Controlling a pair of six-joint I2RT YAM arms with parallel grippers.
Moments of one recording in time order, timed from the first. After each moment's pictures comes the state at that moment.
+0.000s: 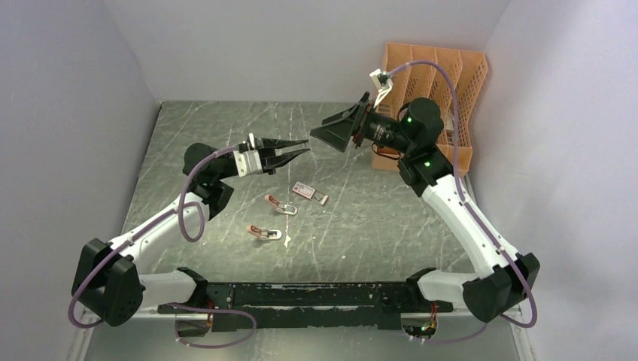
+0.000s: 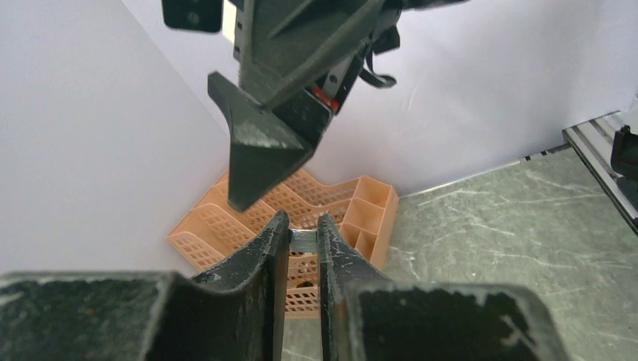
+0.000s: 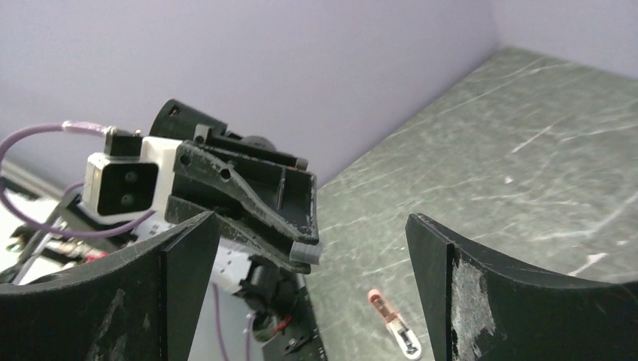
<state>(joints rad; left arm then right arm) -0.55 1.22 0.84 0.94 0.90 0.16 0.45 1.26 1.26 0.14 -0.77 0.68</state>
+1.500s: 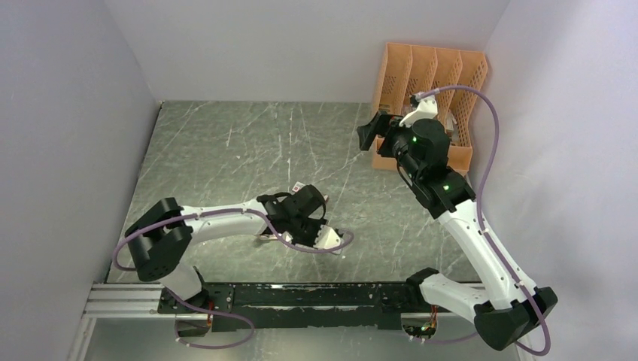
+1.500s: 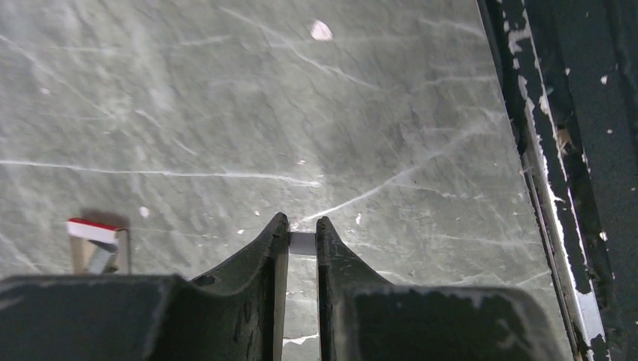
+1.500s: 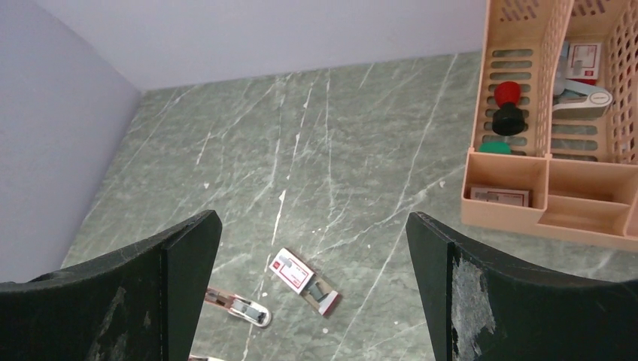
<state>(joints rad) -1.04 1.58 0.96 -0.38 0.38 0.86 0.45 1.05 1.16 -0.31 0.16 0.38</state>
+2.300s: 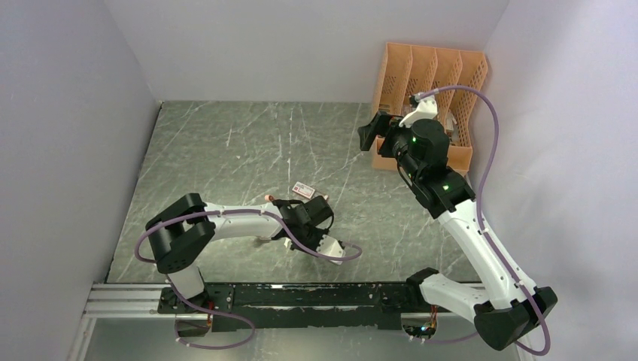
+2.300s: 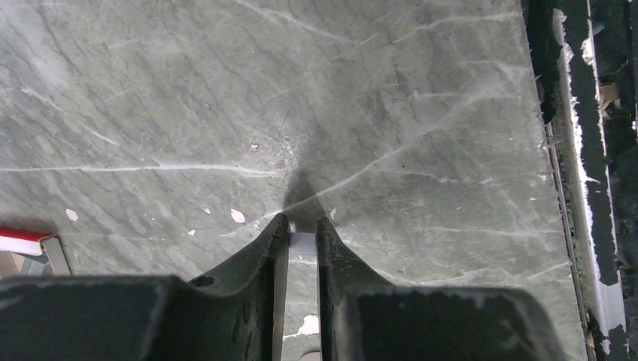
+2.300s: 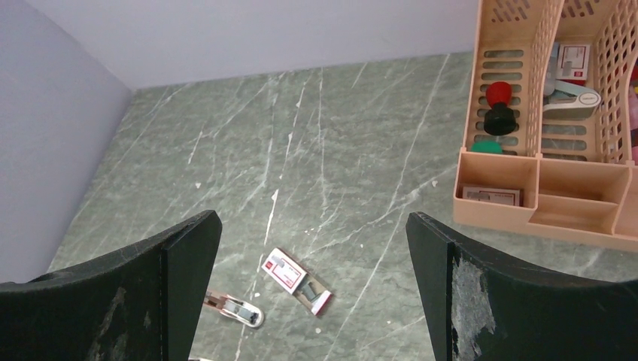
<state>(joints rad) -1.10 1.72 1.00 -0.48 0.23 0.90 0.45 1.04 1.16 -0.32 0.18 0.36</state>
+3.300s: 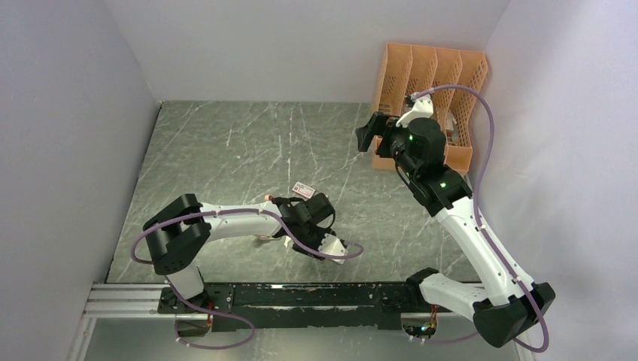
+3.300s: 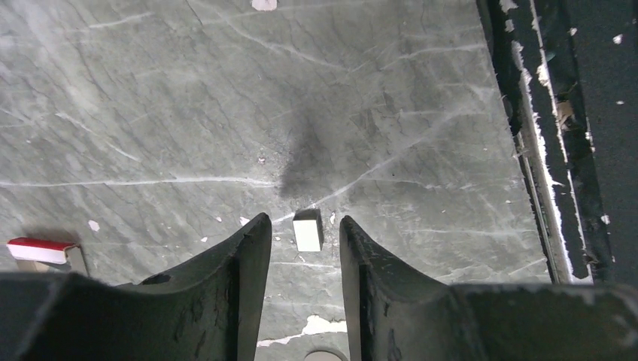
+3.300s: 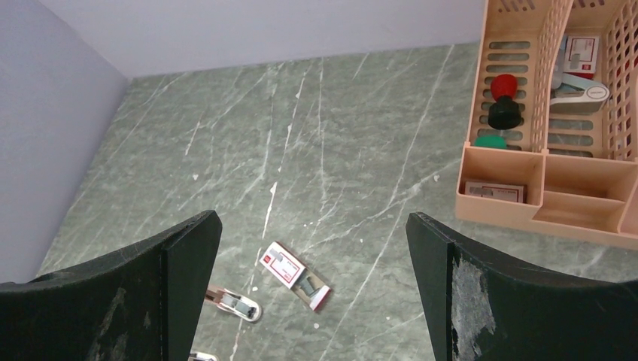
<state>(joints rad) -1.10 1.71 1.03 -0.50 0.27 0.91 0.45 1.06 1.16 -0.32 0.17 0.36</state>
